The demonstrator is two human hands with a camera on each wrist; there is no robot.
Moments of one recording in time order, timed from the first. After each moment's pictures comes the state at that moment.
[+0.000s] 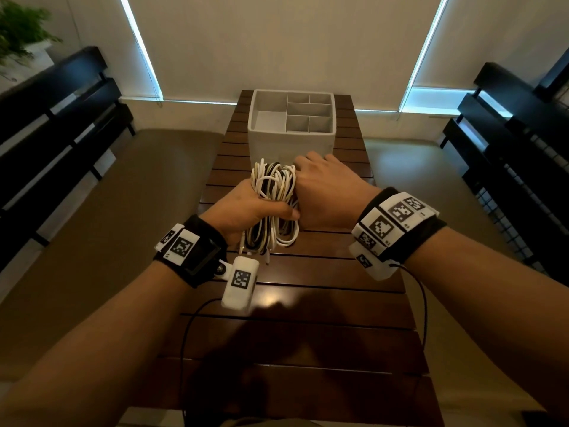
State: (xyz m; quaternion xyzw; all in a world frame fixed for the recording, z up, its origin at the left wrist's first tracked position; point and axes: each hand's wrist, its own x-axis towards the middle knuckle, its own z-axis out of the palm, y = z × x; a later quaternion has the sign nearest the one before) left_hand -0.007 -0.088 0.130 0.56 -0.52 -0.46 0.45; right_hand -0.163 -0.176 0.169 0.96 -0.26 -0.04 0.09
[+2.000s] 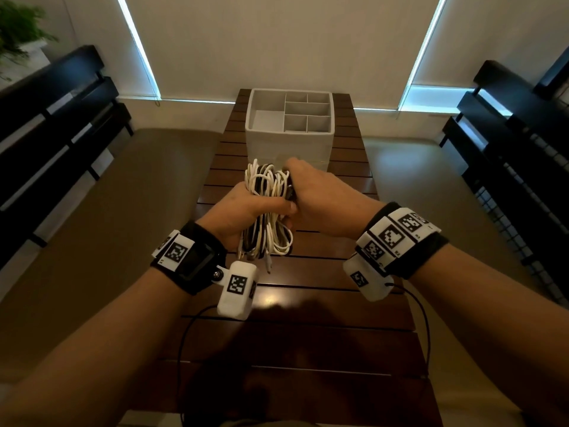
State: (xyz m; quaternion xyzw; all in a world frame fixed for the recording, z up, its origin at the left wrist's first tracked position) left_hand -0.012 -0.086 0.127 0.51 -0.45 -0.53 0.51; right_hand -0.172 -0.174 0.159 0.95 -0.25 0.08 -0.18
